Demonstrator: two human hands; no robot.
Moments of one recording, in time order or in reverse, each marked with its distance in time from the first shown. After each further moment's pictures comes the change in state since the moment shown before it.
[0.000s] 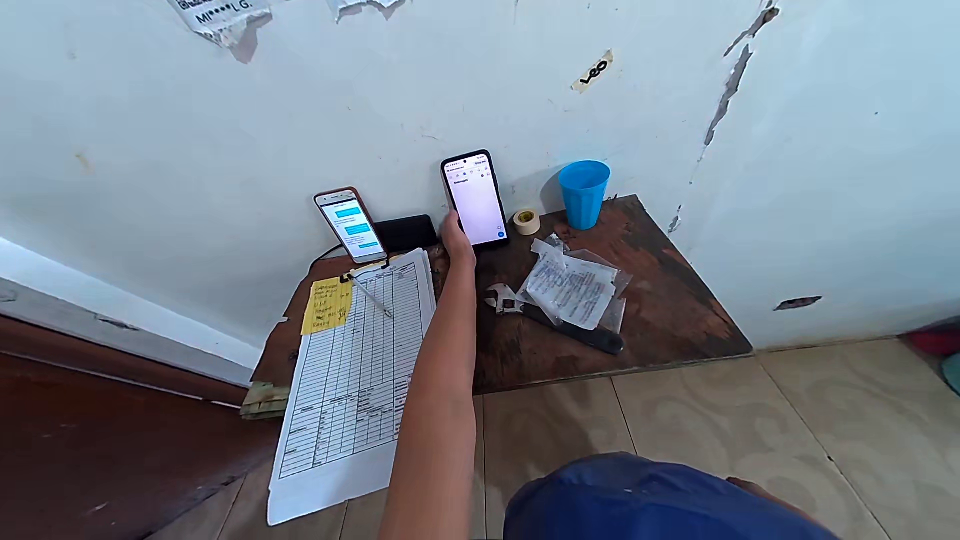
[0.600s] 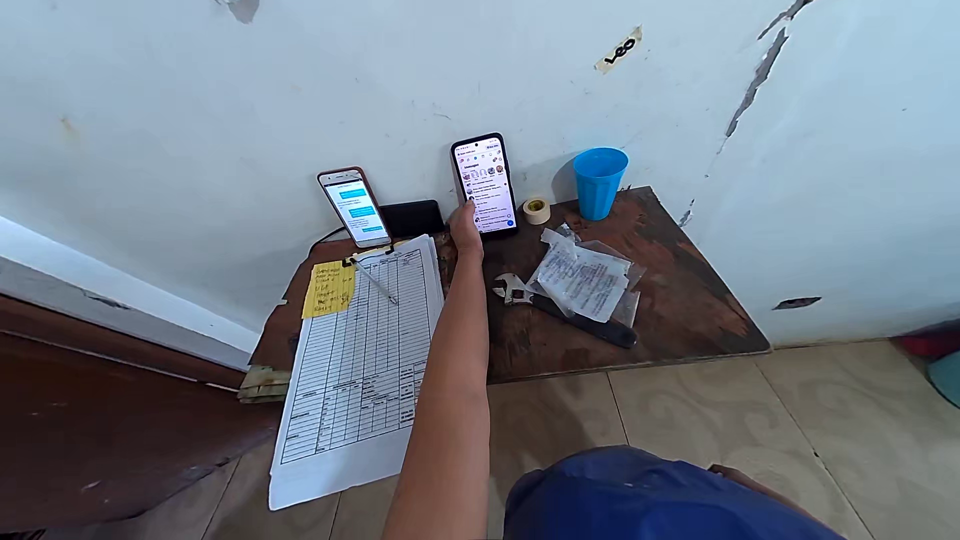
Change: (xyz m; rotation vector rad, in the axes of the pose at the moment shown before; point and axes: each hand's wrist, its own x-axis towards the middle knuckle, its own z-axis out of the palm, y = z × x) left_hand -0.004 -0.008 -0.006 0.030 -0.078 0.071; right_hand -0.021 -0.031 -0.004 -0.056 -0.022 -0.034
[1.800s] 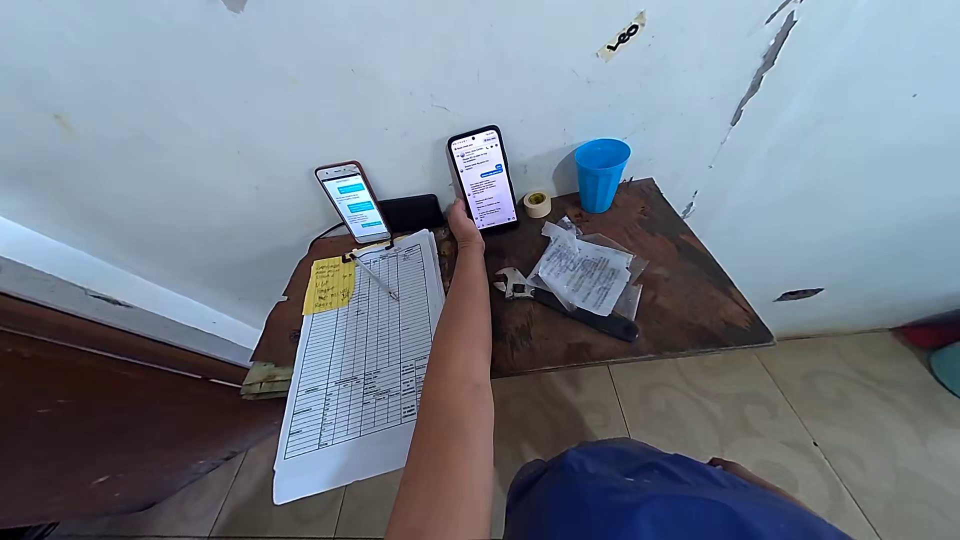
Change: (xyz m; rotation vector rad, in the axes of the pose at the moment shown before) left_hand 0.002 -0.005 0.003 -0.205 0.039 -0.023; right_hand 0.025 0.017 0.011 -0.002 0.024 0.024
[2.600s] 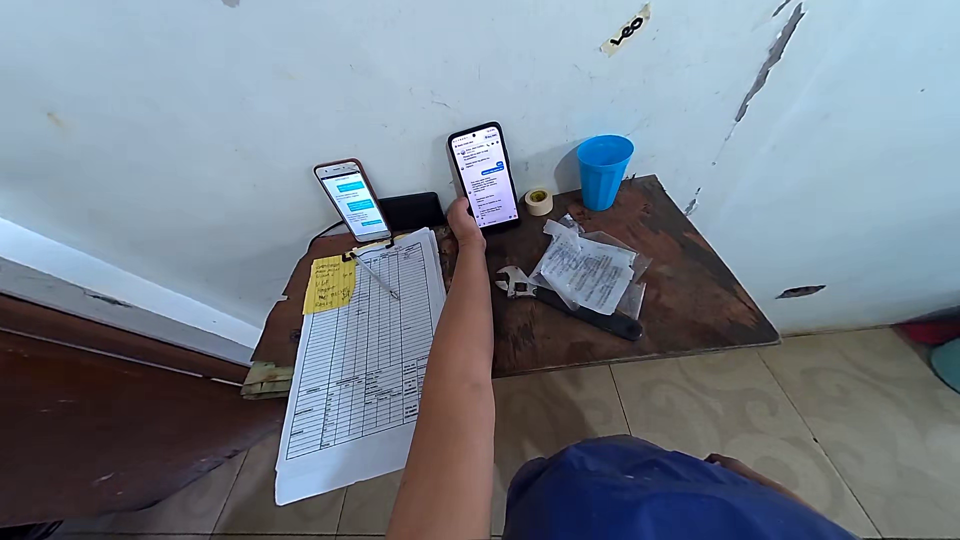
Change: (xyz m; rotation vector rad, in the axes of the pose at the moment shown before) left_hand 0.003 -0.001 0.000 0.012 0.069 -0.010; right_hand -0.023 -0.020 -0.003 0.004 -0.028 -0.013
